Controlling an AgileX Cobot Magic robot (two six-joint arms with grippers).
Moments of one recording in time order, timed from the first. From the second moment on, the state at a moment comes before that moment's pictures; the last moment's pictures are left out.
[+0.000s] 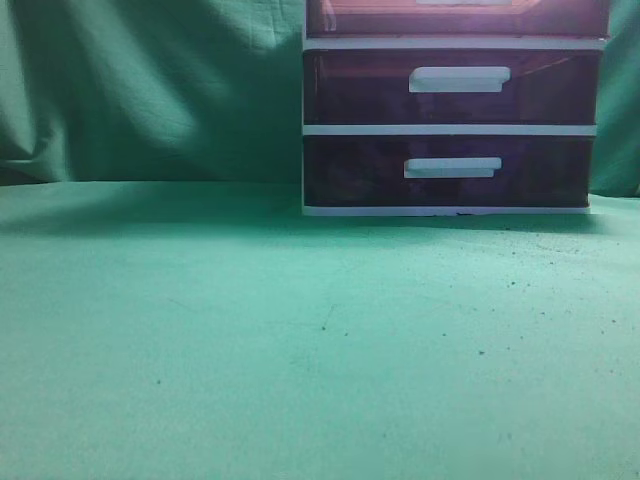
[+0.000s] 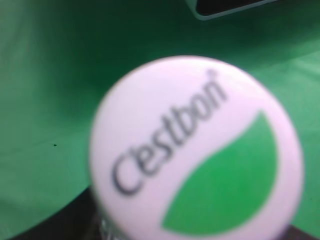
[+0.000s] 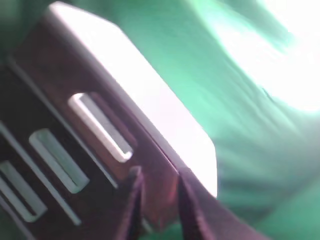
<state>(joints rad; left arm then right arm) -0.28 1.06 -1.03 -0.10 0.80 0.12 0.18 1.10 -0.80 -0.43 -0.18 -0.49</state>
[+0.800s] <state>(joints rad) -0.28 1.07 -1.02 -0.08 0.83 0.12 0.18 1.81 -1.23 -0.49 -0.37 -0.89</state>
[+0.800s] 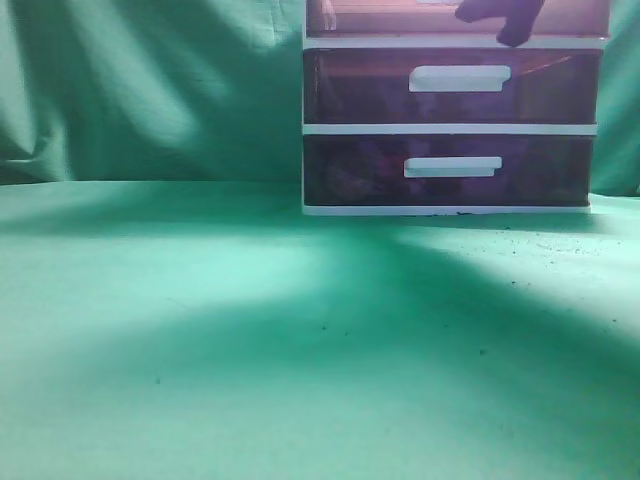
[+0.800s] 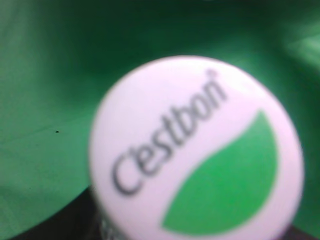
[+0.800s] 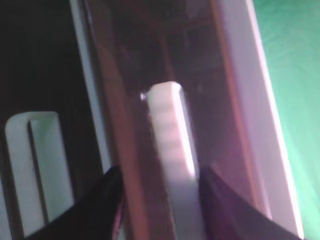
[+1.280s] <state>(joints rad) -0.28 1.07 -1.02 -0.07 0.83 0.12 0.18 1.83 -1.25 -0.45 -0.43 -1.00</state>
